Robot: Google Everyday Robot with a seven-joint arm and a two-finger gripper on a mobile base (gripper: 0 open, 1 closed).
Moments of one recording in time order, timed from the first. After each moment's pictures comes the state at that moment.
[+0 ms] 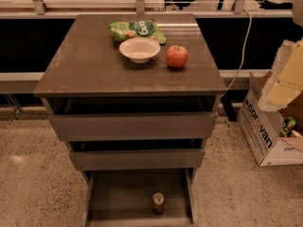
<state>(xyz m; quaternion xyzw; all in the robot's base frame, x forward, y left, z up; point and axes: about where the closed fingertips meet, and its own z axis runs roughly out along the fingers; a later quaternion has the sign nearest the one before) 0.417 -0.183 1.062 -0.61 0.75 -0.11 0.25</state>
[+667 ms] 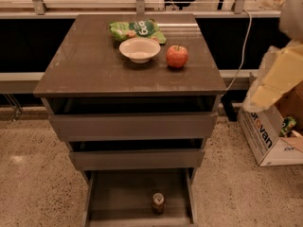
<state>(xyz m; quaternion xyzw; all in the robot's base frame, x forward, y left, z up) 0.427 -0.175 1.049 -0.60 0.74 -0.09 0.28</state>
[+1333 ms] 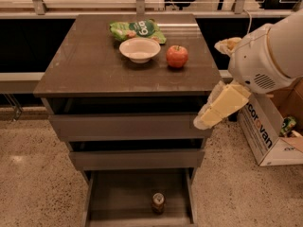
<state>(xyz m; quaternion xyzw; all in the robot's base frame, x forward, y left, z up) 0.461 -0.125 0.964 -0.56 0.75 0.04 0.35</state>
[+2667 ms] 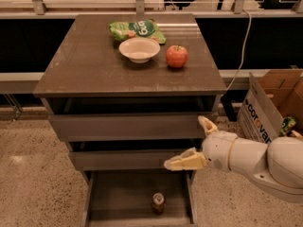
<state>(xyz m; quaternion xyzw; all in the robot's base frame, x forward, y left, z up) 0.480 -0.101 0.750 -0.37 0.74 0.23 0.51</state>
